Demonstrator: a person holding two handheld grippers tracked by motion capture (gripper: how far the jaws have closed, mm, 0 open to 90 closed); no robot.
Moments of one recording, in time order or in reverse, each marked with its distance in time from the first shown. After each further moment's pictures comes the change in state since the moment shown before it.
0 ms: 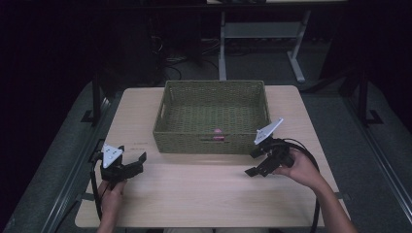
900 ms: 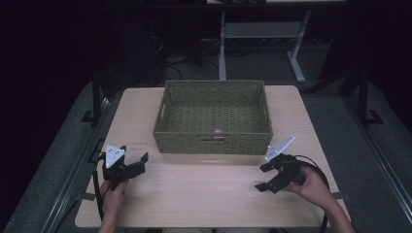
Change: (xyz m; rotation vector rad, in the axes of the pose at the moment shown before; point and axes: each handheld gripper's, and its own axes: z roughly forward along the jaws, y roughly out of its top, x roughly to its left) left arm -0.005 0.000 0.001 0.007 -0.005 0.018; right arm 0.020 -0.049 0.002 -0.004 -0.036 0.037
